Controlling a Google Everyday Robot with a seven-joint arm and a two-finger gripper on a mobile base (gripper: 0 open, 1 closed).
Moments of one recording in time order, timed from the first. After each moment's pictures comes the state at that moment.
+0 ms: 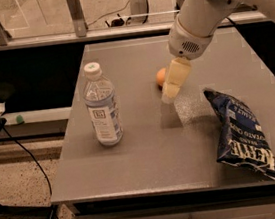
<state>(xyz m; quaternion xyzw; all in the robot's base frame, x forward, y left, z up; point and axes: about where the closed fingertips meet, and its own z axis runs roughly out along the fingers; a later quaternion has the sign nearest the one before) 0.577 -0.098 0.889 -0.60 0.77 0.05 0.20</state>
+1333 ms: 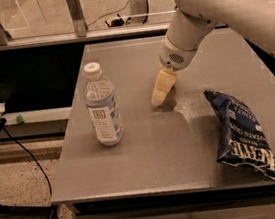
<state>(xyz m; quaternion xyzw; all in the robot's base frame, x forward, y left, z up) 0.610 -0.085 0.838 -0.57 0.80 0.08 0.18</state>
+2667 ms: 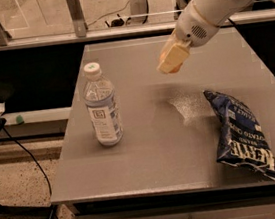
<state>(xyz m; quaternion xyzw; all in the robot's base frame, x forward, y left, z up) 0.612 -0.096 0.908 -0.57 0.76 0.15 0.27</state>
